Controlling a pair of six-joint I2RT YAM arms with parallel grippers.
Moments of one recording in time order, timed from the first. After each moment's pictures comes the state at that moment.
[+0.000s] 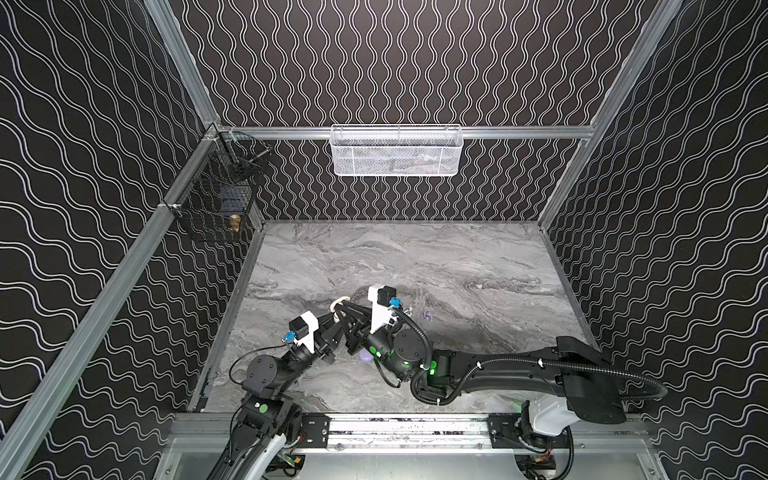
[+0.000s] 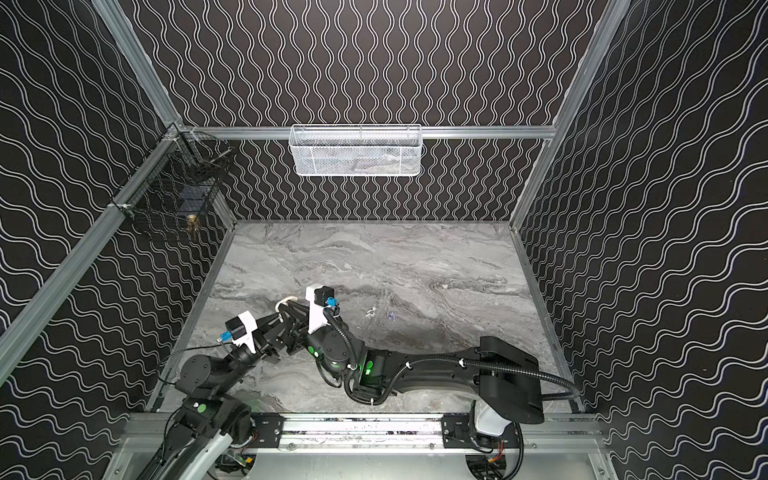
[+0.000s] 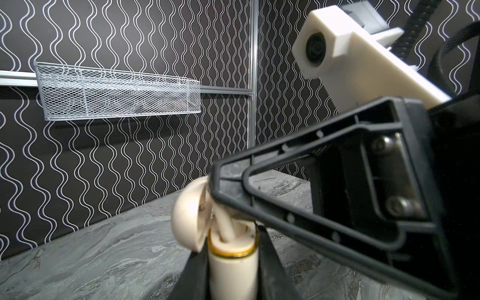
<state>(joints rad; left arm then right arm) -0.40 0.18 0.16 0.30 0.39 -0.12 1.38 1.61 1.01 0.72 0.52 0.50</state>
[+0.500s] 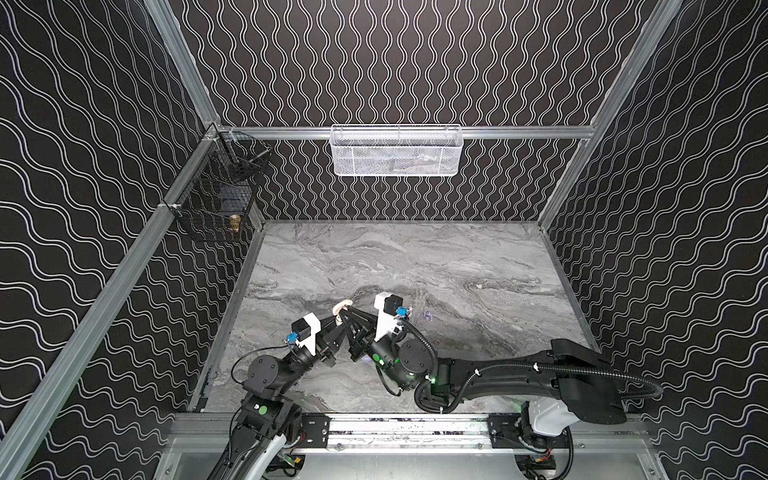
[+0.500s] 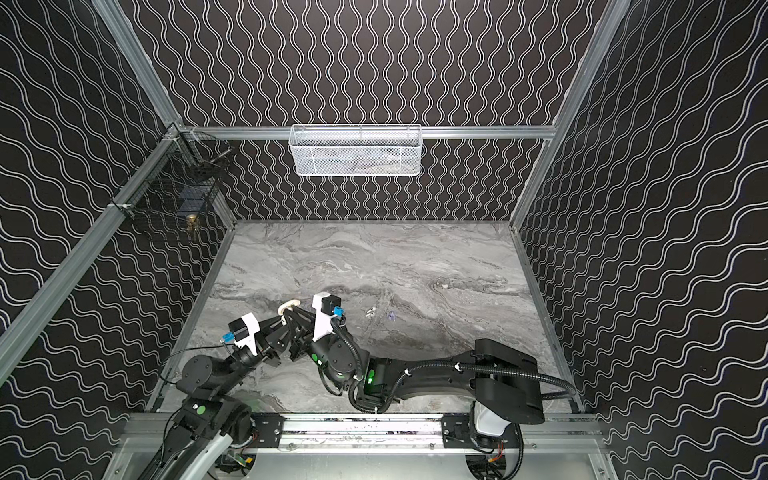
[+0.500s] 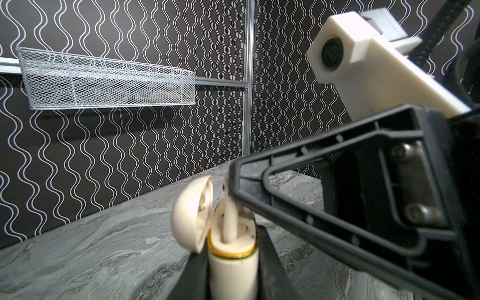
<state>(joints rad) -0.40 0.16 0.16 0.25 0.41 -0.12 1.41 1.61 0.93 0.84 0.59 0.50</state>
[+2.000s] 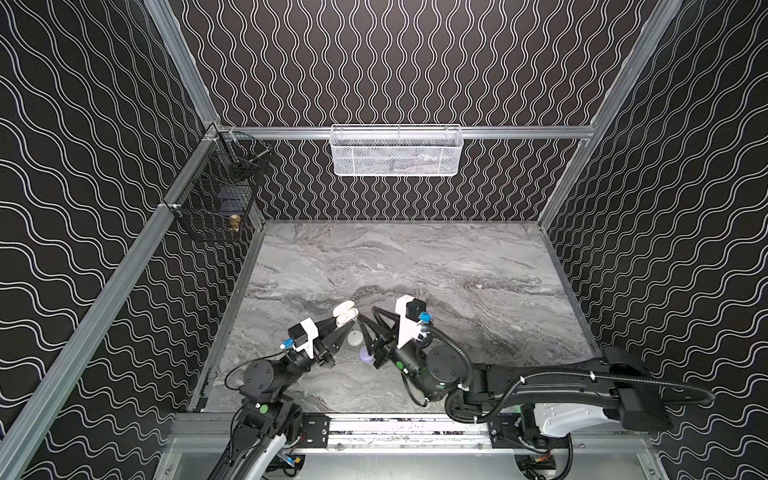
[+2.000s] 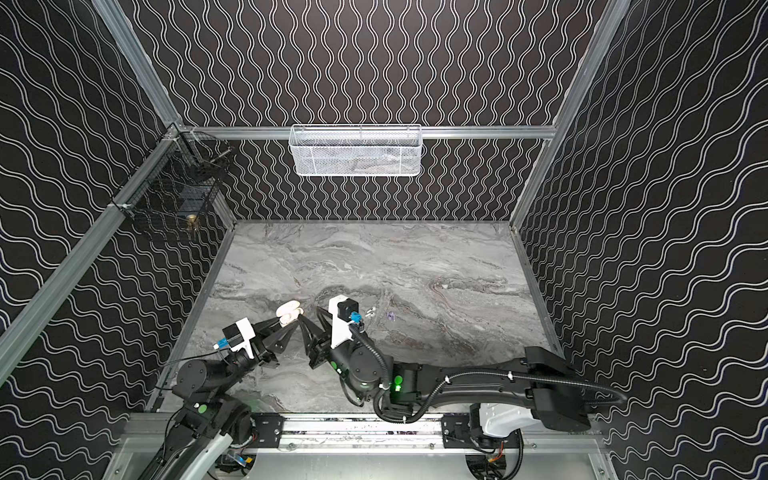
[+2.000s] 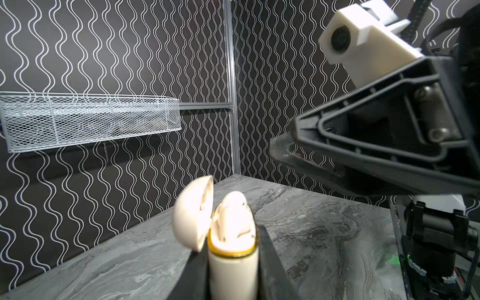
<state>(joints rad) -0.40 0.19 0.15 0.40 0.50 -0.12 1.48 1.33 0.86 0.61 0.66 0.36</state>
